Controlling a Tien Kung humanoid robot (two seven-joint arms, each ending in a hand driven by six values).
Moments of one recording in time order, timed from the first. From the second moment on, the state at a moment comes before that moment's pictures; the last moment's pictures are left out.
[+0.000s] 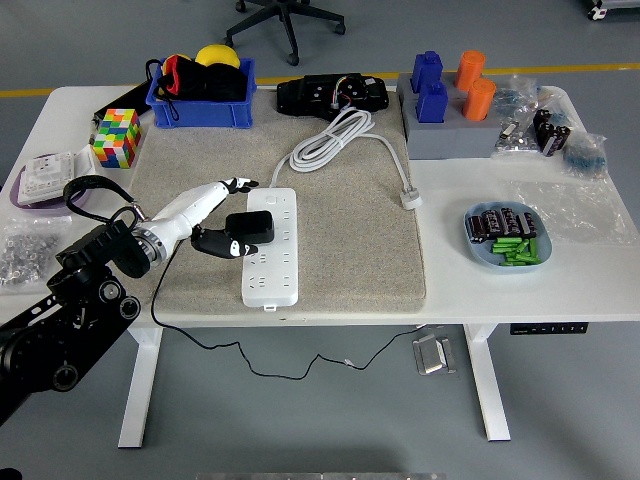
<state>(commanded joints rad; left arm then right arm) -0.49 0.25 -0.94 -1.15 1.87 -0.06 0.09 -0.03 -0.22 1.44 0.42 -1.46 0.07 -0.25</state>
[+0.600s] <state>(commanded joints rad) -0.55 0.23 -0.87 -1.07 1.79 0.02 0.05 -0.02 -0.23 1.42 0.42 -1.46 0.07 -0.25</state>
